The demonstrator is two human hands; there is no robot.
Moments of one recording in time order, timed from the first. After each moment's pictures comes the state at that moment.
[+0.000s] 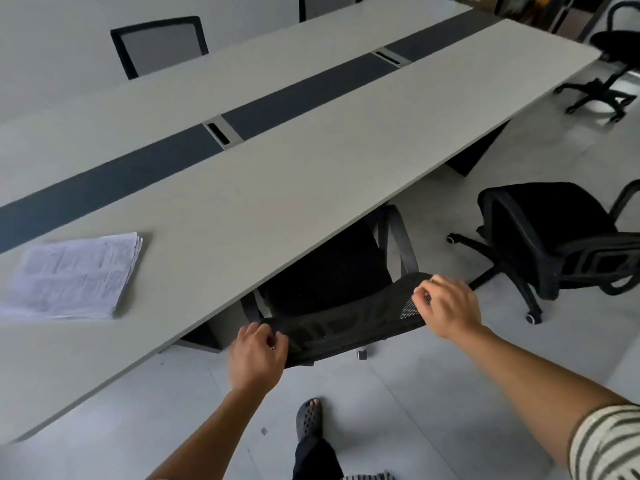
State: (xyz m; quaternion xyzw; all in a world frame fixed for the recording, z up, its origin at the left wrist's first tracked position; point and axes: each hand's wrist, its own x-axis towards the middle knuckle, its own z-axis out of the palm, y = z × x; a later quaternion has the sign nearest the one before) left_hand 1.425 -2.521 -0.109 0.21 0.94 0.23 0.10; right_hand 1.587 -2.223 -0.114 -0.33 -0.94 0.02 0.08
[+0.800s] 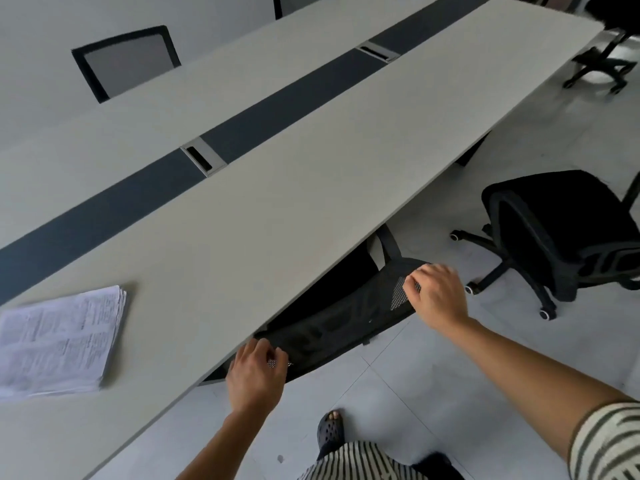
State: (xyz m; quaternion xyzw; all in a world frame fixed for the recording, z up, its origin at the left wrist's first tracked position) left_hand 1.350 -2.466 -0.107 0.21 0.95 0.21 0.10; right_hand 1.492 -2.164 -0.120 -0.33 -0.93 0.07 0.15
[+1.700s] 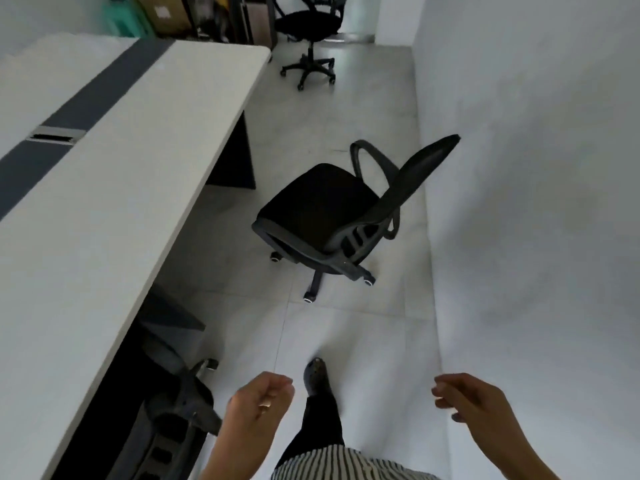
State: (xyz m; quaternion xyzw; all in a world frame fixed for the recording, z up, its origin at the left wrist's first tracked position) left_hand 1.603 -2.116 -0.043 0.43 0.70 0.30 0.49; right_hand 1.922 -2.092 -0.069 -0.71 -0.41 0.51 0.26
